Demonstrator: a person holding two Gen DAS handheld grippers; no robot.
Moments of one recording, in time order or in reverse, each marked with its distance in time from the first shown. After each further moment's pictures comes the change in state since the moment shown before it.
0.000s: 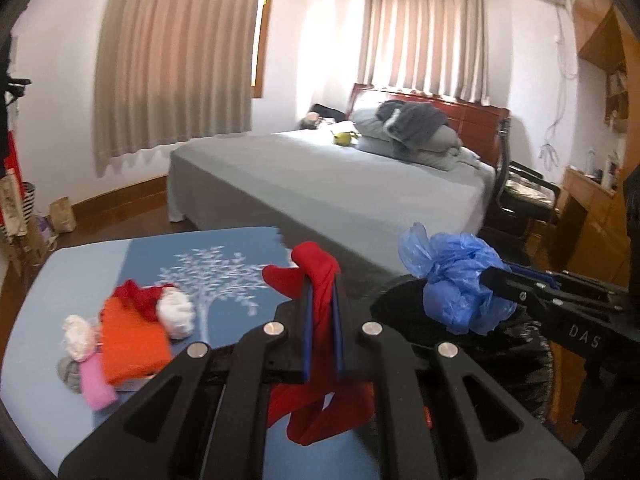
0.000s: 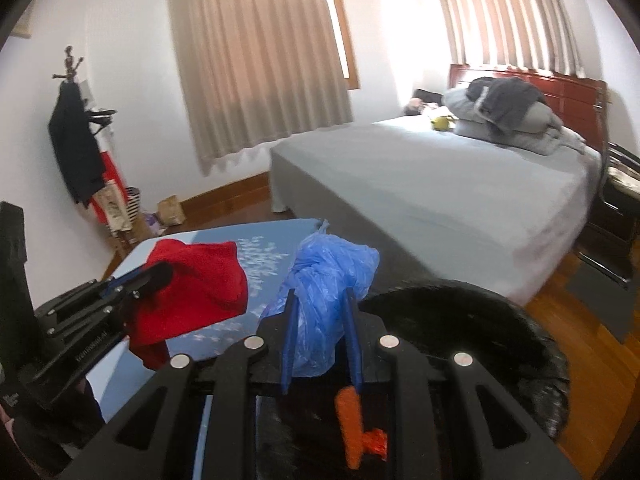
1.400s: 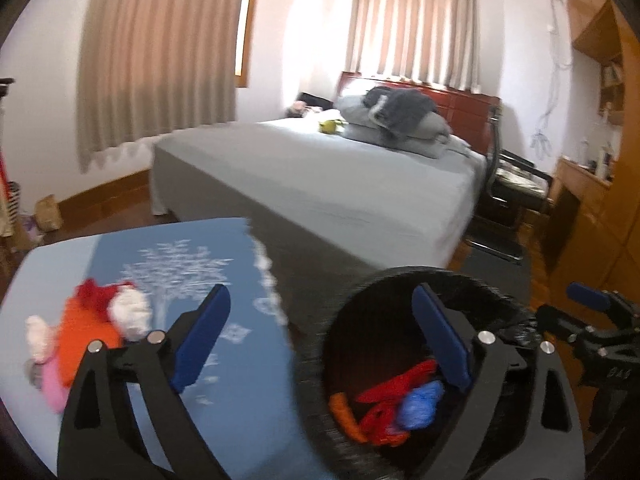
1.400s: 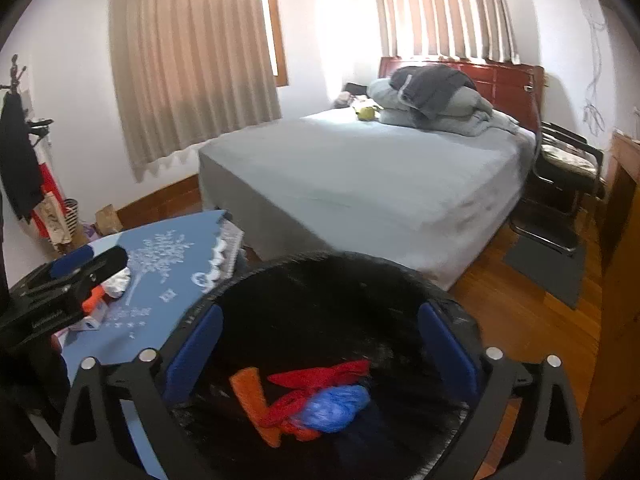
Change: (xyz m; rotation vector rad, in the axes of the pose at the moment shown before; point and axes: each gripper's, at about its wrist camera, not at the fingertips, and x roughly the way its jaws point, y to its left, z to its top) left arm 0.033 -0.021 -0.004 0.007 0.033 0.004; right arm -0.018 -0.077 -0.027 0.072 0.002 -0.215
